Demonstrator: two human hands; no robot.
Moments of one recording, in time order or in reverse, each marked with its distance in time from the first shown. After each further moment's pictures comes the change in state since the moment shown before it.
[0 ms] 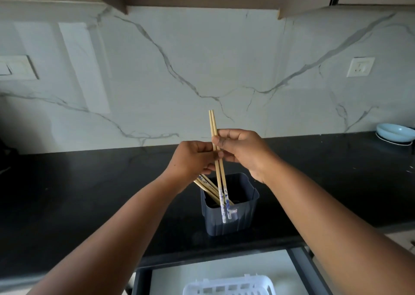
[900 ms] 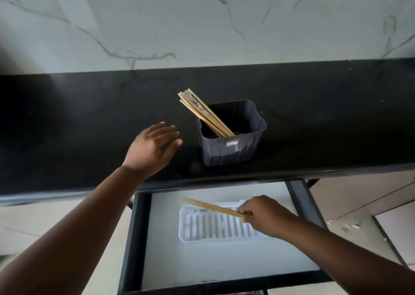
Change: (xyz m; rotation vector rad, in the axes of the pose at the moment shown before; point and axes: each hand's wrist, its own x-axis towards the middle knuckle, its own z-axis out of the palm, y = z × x) left_hand -0.033 -0.194 -0.038 0.986 0.079 0.369; right_hand -0.127 0.232 -0.039 -1.020 -0.607 0.372
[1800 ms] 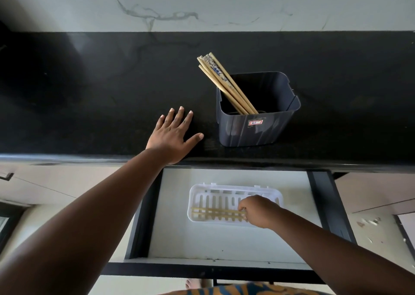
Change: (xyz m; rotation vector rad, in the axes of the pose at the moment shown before) left_hand -0.021 -0.015 0.062 0.191 -0.459 -0.318; right_hand 0.069 0.026 0.078 -0.112 -0.282 0.072
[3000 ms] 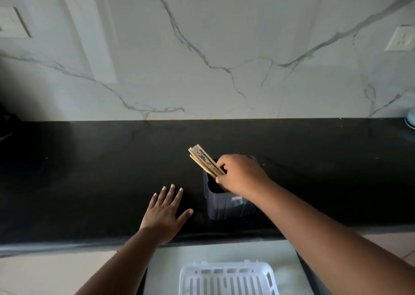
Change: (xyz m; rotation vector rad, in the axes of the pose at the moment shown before) left_hand -0.001 0.002 0.005 -0.001 0.026 -0.033; right_hand -0.104 -0.111 -0.233 0.027 0.824 -0.095
